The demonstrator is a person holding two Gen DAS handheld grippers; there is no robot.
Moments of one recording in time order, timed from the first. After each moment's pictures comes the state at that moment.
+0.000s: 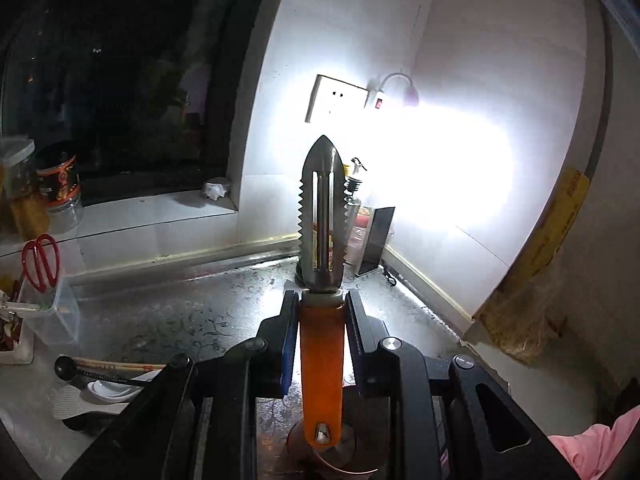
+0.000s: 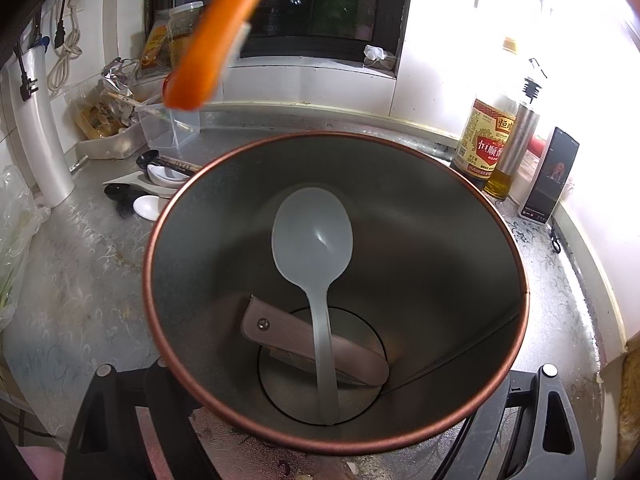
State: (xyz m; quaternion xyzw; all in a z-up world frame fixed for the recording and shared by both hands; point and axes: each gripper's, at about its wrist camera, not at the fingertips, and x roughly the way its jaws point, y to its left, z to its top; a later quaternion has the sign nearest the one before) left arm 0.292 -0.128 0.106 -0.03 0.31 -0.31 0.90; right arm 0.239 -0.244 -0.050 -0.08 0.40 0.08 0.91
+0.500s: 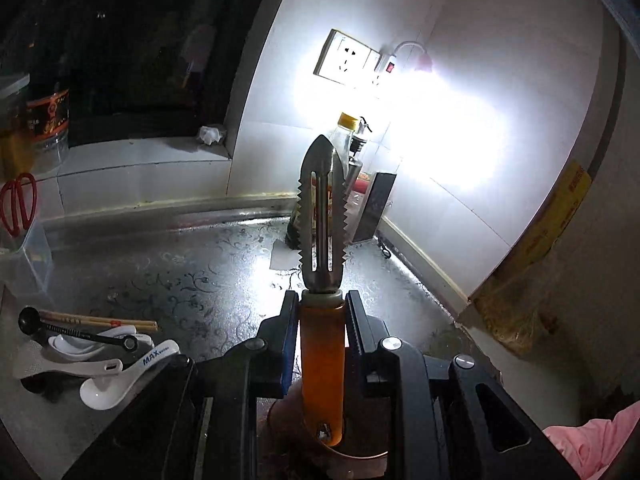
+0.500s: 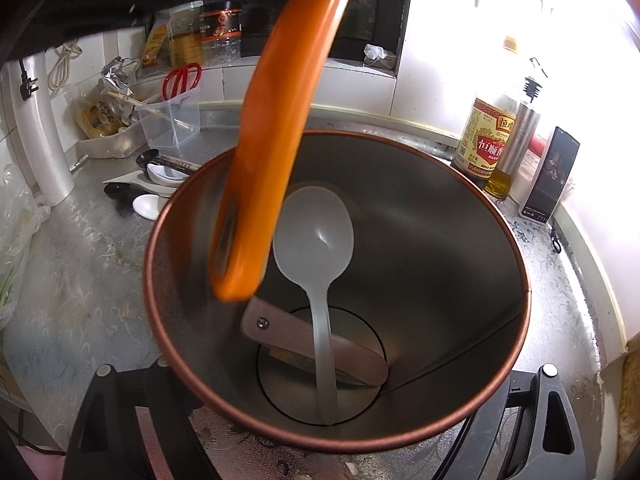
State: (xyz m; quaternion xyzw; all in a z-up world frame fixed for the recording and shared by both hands) left arm 0.293 -0.124 0.051 -0.07 0.36 -0.32 0.87; right arm 0.238 -0.243 -0.051 -0.08 0.40 0.08 0.91
